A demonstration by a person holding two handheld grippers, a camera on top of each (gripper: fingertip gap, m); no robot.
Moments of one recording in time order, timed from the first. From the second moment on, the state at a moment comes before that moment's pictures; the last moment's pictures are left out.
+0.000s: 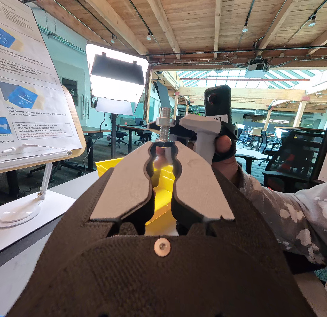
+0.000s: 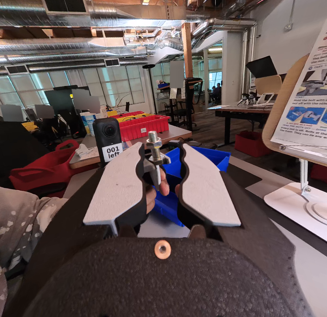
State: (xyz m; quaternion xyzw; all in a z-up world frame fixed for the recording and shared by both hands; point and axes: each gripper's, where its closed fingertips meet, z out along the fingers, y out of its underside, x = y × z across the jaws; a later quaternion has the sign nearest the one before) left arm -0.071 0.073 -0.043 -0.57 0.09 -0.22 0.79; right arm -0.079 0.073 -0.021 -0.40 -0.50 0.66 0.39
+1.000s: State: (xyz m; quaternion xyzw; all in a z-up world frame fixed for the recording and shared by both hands) left arm -0.072 0.071 -0.039 -0.56 0.09 -0.22 0.80; right arm -0.079 0.085 -0.019 -0.42 -0.47 0.65 0.41
